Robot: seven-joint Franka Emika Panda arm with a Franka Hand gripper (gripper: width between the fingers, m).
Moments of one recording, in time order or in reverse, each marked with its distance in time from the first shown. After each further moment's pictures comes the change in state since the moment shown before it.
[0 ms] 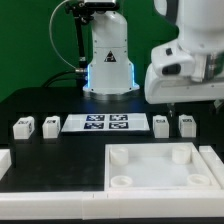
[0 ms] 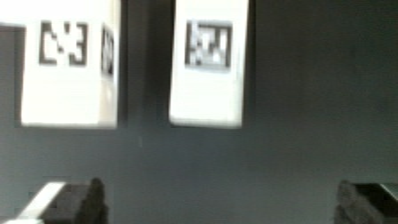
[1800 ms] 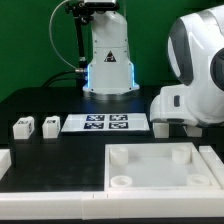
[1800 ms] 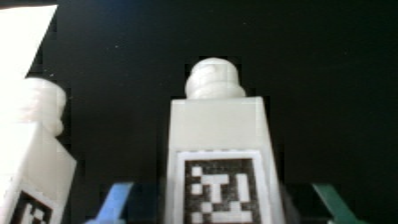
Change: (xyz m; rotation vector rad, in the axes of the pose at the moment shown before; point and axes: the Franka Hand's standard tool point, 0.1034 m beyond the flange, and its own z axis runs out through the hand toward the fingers) arm -0.023 -0.011 0.061 -0.021 -0.479 0.102
